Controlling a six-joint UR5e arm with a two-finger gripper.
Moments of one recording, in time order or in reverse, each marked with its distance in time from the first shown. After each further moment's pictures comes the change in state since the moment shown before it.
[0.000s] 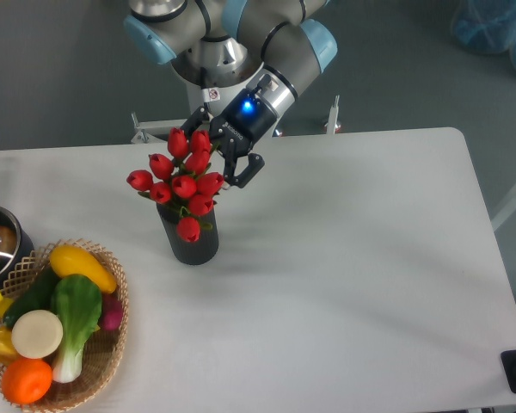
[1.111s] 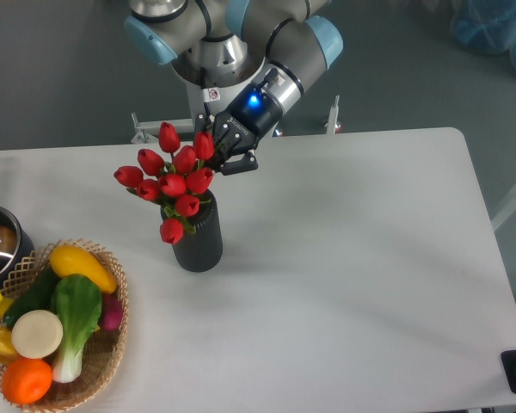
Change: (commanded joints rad) arm 0.026 0.041 0.040 -0.006 -0.084 -0.069
